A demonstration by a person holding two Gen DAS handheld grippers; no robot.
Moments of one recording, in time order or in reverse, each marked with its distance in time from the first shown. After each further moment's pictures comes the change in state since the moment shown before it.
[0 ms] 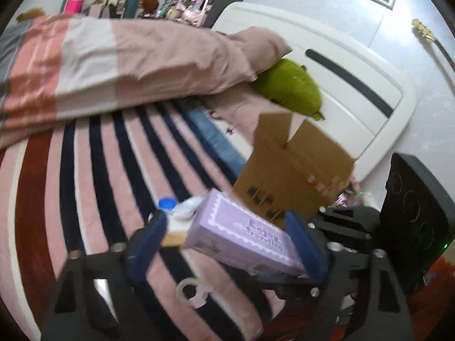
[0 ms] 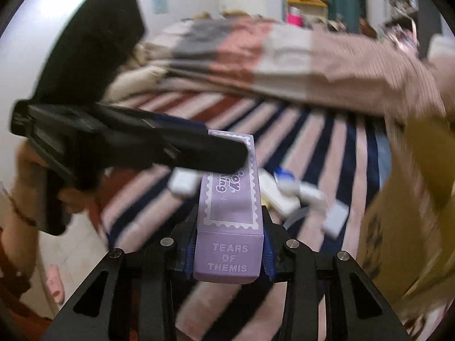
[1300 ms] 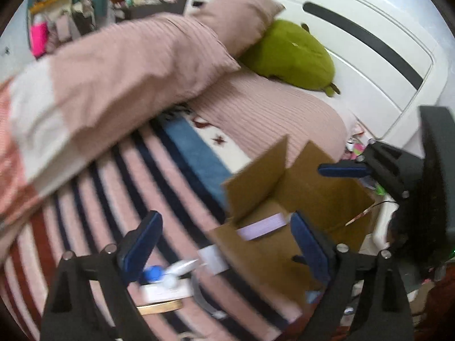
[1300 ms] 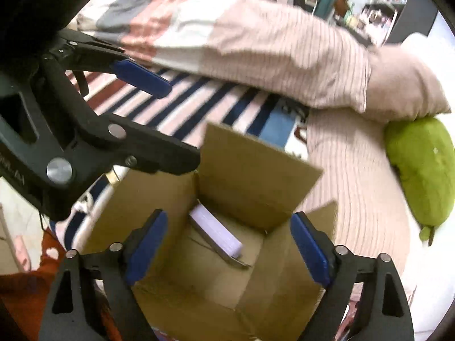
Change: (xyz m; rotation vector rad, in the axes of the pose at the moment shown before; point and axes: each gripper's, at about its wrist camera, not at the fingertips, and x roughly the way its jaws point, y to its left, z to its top) left arm 0.089 -0.083 0.140 0.183 0.235 0.193; right arm -0.065 -0.151 0.052 -0.040 0.300 -0.286
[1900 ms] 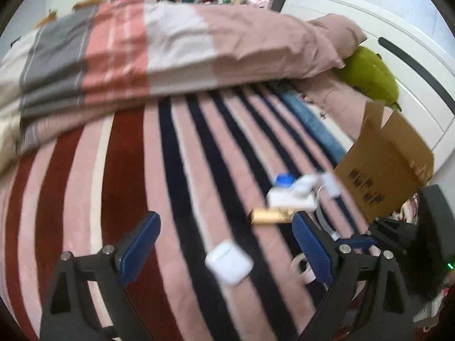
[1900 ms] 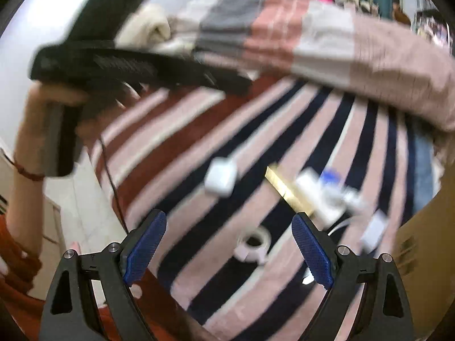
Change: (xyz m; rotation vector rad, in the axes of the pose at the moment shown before) left arm -0.035 0.153 -0.223 -0.286 -0.089 0.188; right arm 0.092 0.201 -0.025 0.014 -0.059 0.438
